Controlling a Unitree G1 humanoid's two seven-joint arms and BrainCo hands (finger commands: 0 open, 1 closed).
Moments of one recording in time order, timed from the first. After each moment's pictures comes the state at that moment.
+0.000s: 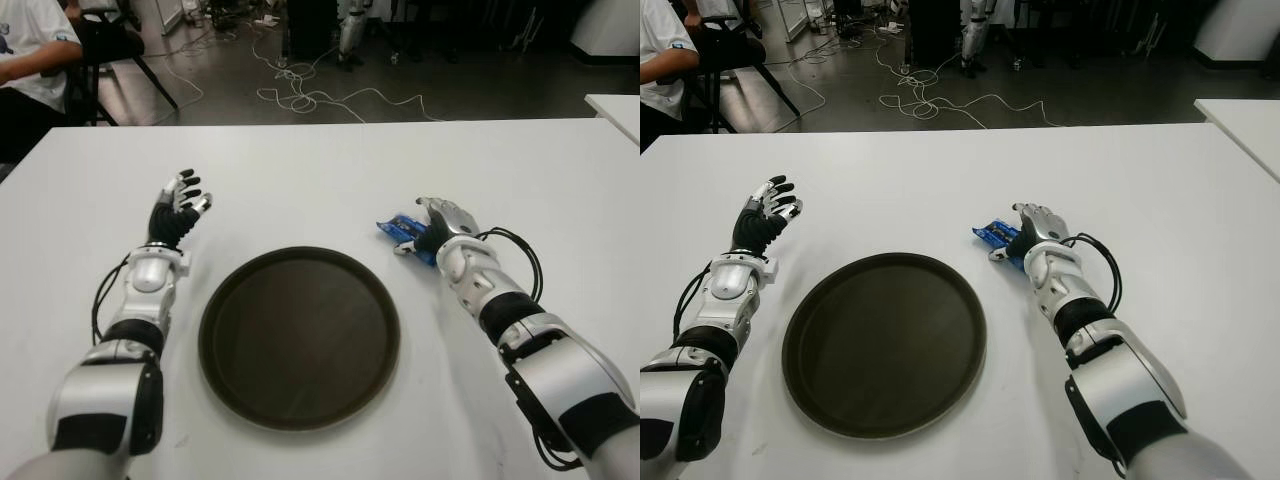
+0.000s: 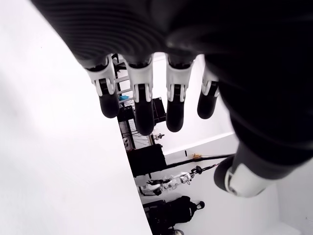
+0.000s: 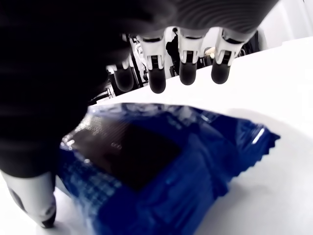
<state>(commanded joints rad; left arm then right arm) -0.69 0.23 0.13 1.27 0.07 -0.54 0.02 -0.81 -0.16 0.41 1.19 -0.60 0.07 -0.21</state>
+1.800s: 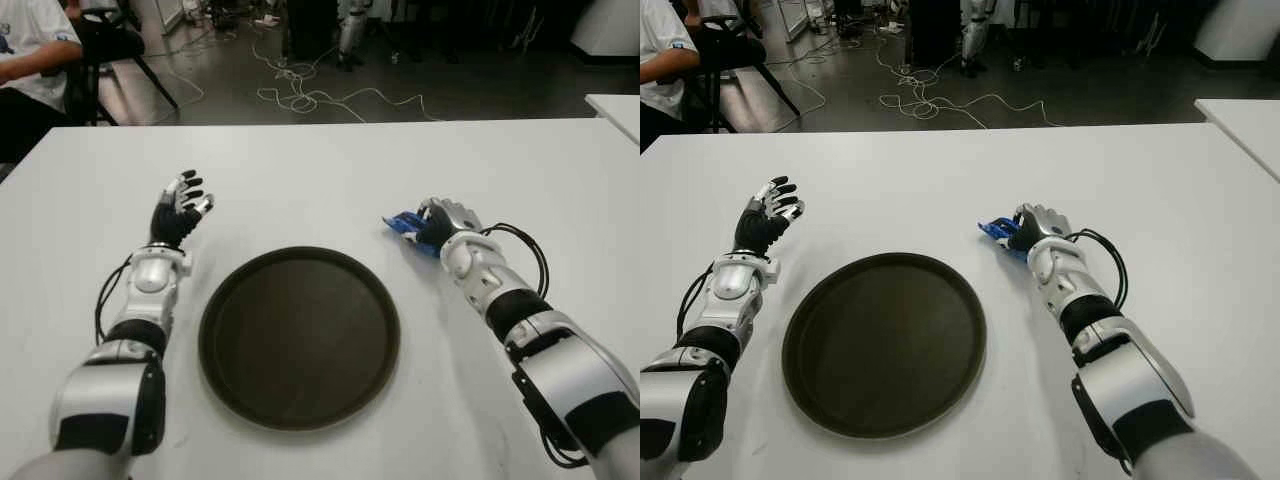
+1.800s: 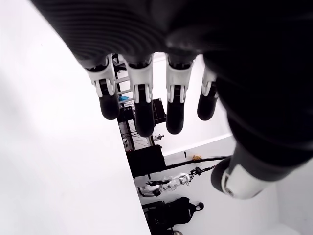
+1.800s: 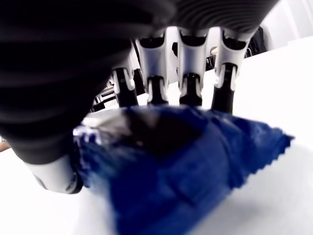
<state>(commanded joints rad) -0.70 0.22 0.13 1.26 0.06 -0.53 0.03 -0.77 -0.21 0.42 1.11 -0.57 0.02 -0.25</state>
